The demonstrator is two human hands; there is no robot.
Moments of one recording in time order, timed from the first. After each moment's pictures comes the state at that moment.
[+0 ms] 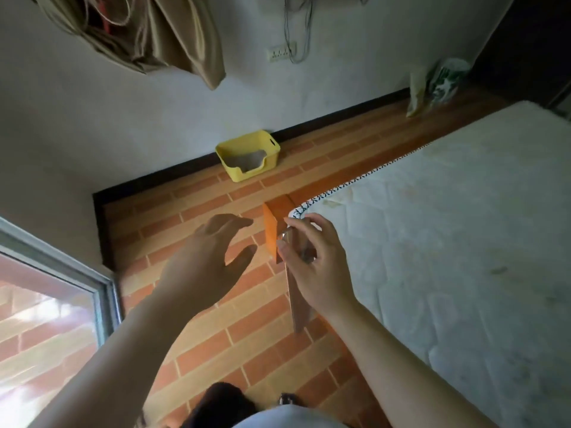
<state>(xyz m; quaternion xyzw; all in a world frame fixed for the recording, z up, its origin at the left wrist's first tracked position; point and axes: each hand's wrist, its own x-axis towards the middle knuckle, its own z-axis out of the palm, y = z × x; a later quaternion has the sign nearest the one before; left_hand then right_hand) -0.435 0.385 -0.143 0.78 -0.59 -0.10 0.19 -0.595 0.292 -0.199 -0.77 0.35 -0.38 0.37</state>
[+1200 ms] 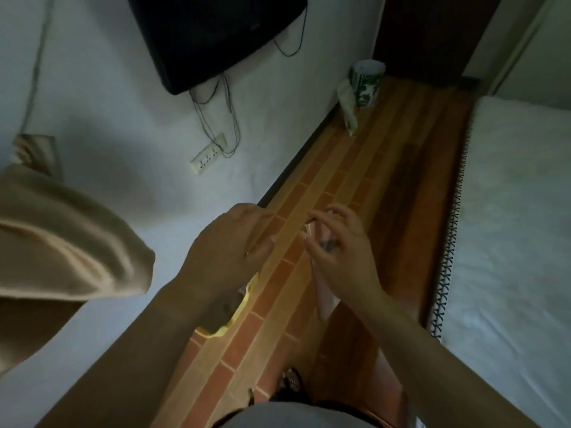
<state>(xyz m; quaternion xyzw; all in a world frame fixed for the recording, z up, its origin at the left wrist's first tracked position) -0.018 -0.365 -0.132 0.57 -0.79 -0.14 0.18 -0.203 -0.361 -0.188 -0.64 0.56 -0.46 0.26</state>
